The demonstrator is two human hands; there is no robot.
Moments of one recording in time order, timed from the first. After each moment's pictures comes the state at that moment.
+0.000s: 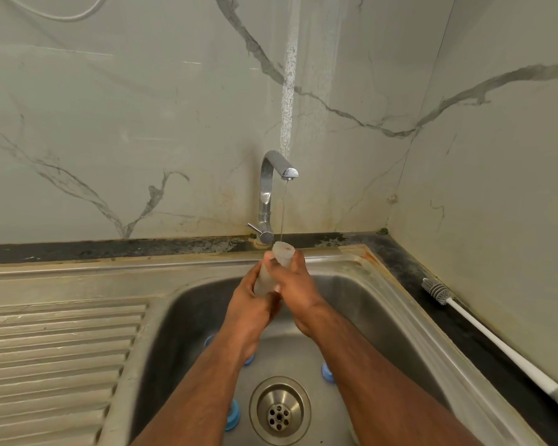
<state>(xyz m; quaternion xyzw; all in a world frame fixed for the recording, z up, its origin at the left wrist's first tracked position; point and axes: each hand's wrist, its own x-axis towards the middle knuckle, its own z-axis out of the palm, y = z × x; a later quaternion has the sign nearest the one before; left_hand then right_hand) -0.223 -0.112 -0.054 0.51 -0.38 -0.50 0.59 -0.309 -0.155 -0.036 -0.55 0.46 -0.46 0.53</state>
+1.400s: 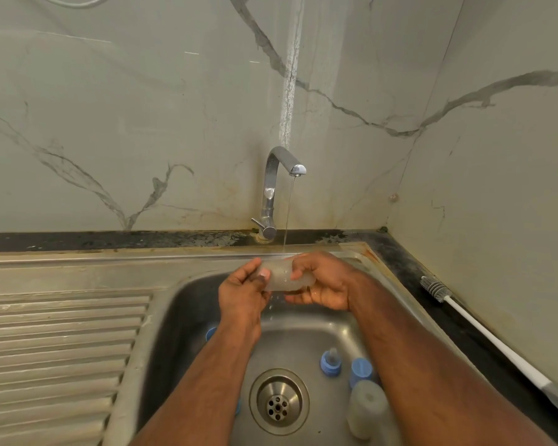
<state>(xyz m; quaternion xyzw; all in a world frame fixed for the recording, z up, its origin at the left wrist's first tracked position) -0.213 -0.119 -0.049 0.44 -0.20 -0.53 0.69 -0.355 -0.171 0.001 -0.49 0.46 -0.28 0.69</state>
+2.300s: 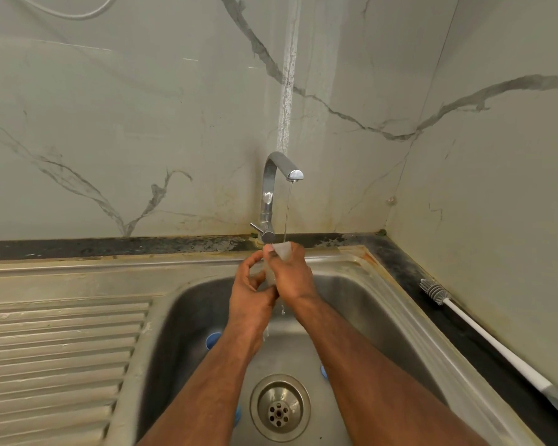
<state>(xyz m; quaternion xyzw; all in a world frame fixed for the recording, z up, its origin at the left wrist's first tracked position) -0.219 -0.119 -0.051 0.50 -0.37 -0.46 0.63 -0.292 -0.162 -0.021 -0.59 0.59 -0.41 0.37</state>
